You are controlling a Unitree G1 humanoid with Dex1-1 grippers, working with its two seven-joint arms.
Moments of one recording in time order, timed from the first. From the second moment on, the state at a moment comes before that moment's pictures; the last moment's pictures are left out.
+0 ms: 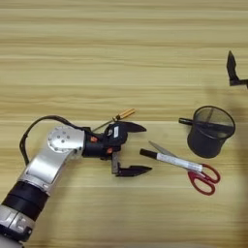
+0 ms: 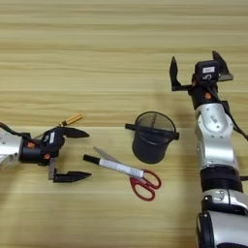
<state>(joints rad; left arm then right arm) -0.27 0.41 -0.35 0.20 -0.14 -0.04 -1.16 -0.44 -0.31 -0.20 0.46 0.06 -0.32 0.14</state>
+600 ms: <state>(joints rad) -0.30 0.39 -0.40 0.29 -0.10 -0.06 -1.16 -0.44 -0.31 -0.20 0.46 0.06 -0.32 0.14</state>
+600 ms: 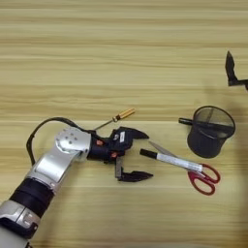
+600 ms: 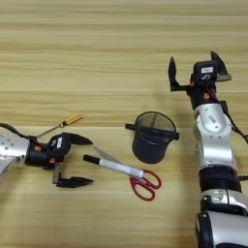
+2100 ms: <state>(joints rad) -0.35 0.36 -0.41 0.44 -0.05 -0.13 -1.18 -0.44 -0.31 -0.20 0.46 0.06 -0.32 0.14</state>
